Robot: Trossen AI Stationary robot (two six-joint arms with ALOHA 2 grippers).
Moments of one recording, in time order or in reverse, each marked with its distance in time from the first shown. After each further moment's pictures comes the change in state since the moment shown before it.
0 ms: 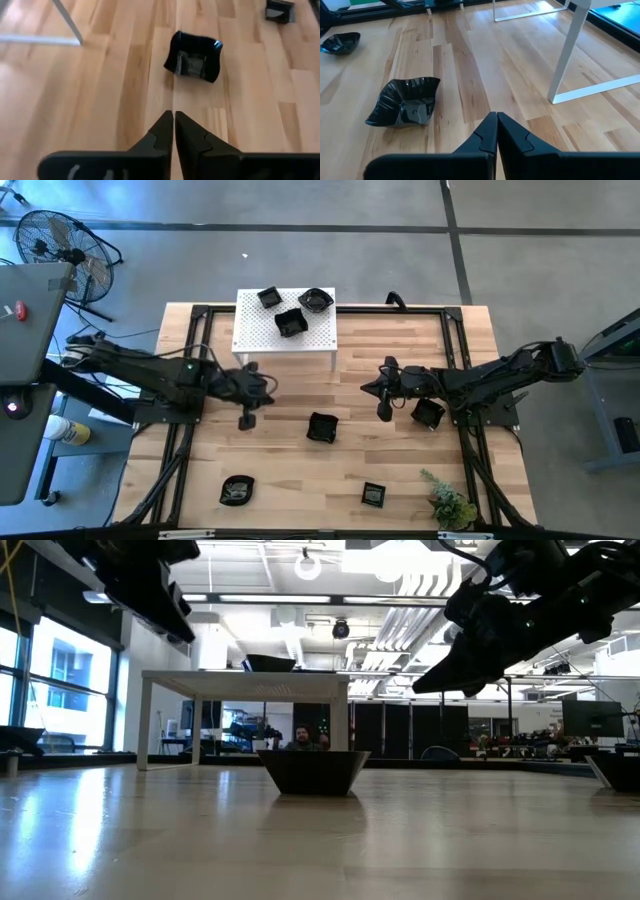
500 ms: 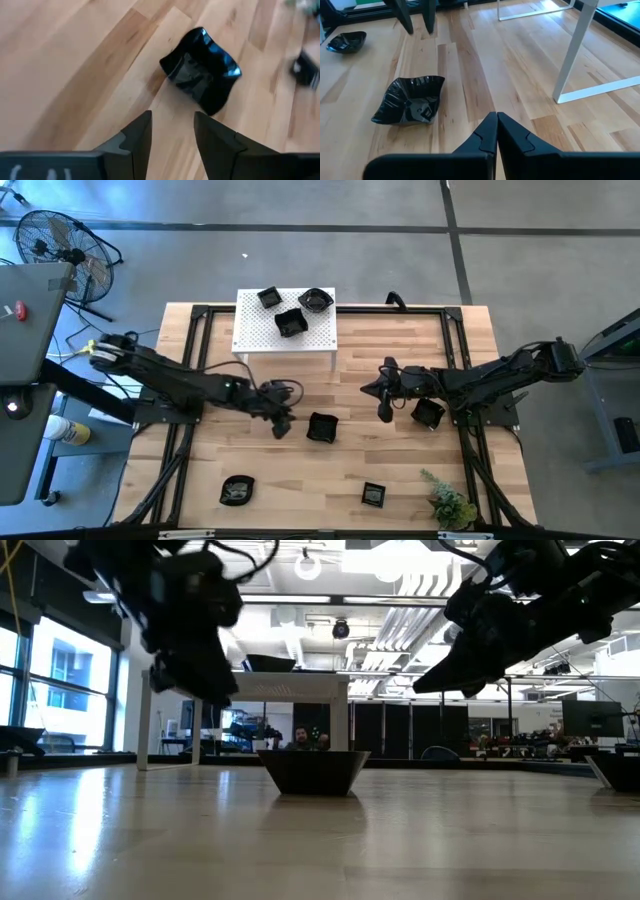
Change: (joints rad) left arm -0.034 0.369 0.000 0.306 -0.017 -0.563; right arm 0.000 0.000 0.000 -0.001 -0.024 0.000
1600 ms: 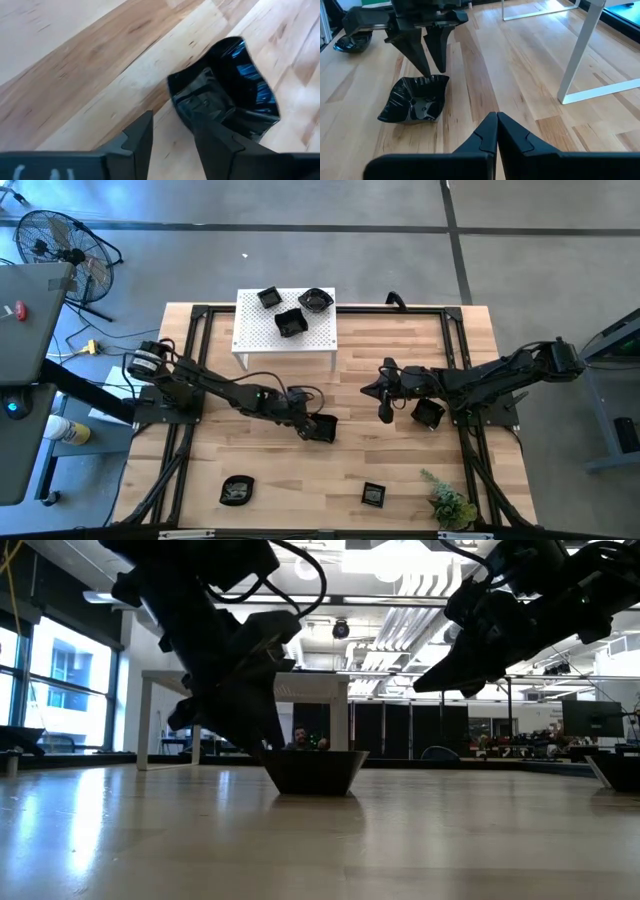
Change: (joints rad) left arm 0.000 0.321 0.168 0.037 -0.042 -0.241; right arm 0.000 0.000 0.000 0.002 -0.017 -0.001
